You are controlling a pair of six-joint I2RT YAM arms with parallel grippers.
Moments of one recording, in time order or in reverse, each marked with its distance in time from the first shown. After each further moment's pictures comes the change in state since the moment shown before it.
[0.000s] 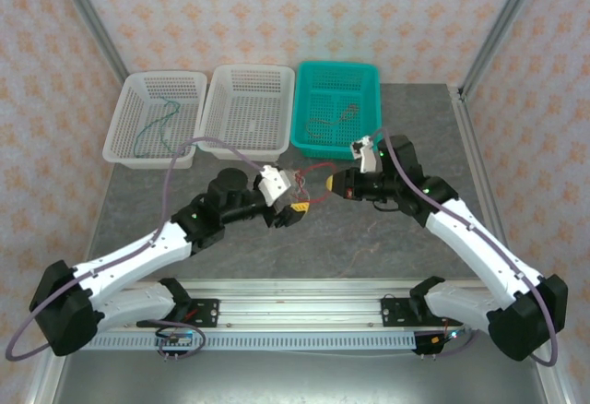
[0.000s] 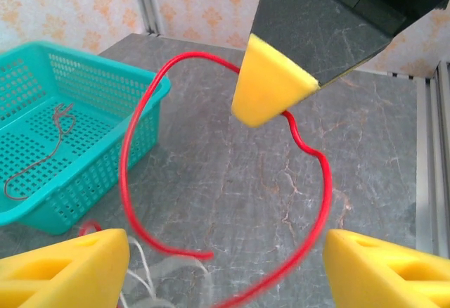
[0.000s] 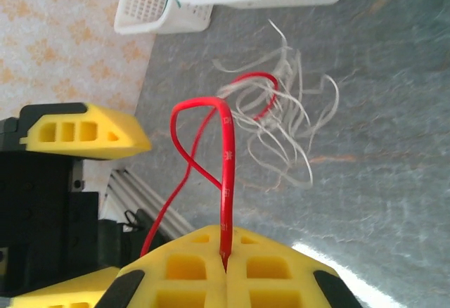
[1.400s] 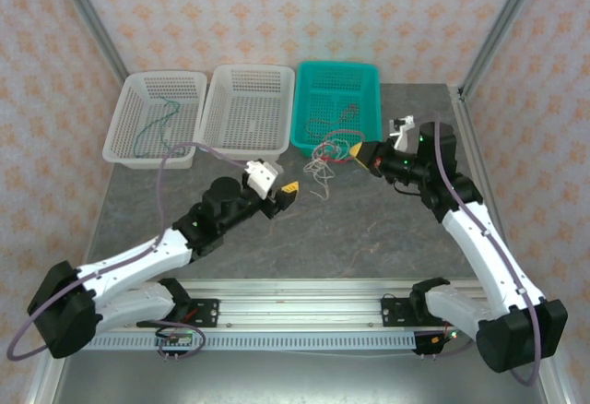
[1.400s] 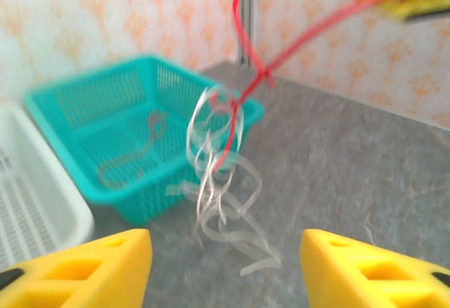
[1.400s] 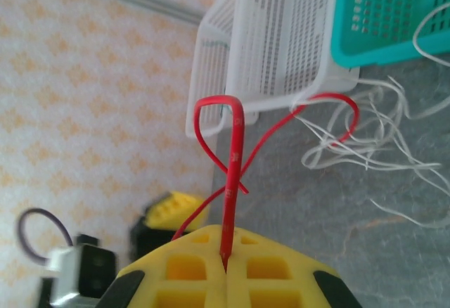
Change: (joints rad) left arm 0.005 -0.062 -0.109 0.233 -0.270 -0.123; right arm -0.261 -0.056 0.021 0.145 -0.164 0.277
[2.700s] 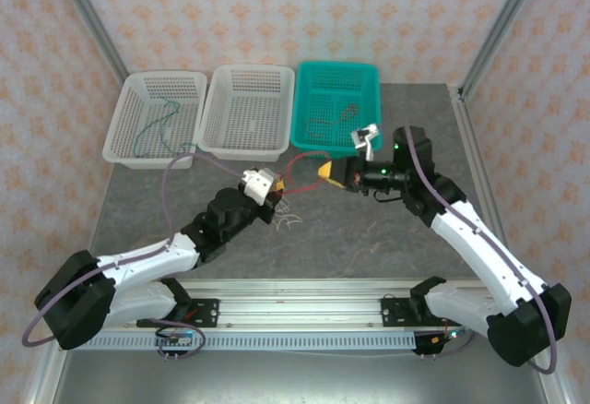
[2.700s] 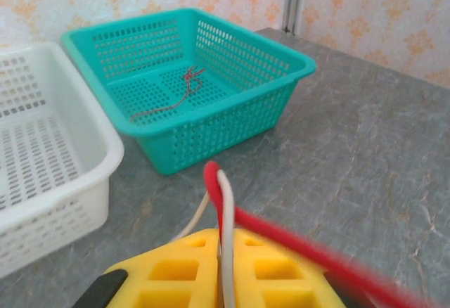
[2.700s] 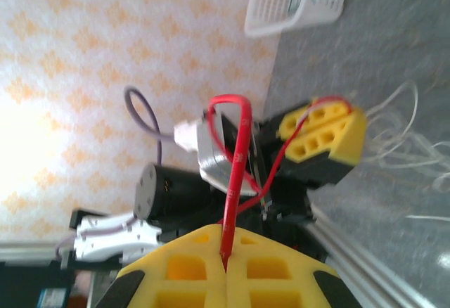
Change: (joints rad) left arm 0.013 0.080 -0.185 0.171 -0.129 -0.093; right arm 0.181 0.005 -0.013 0.096 -0.121 0.082
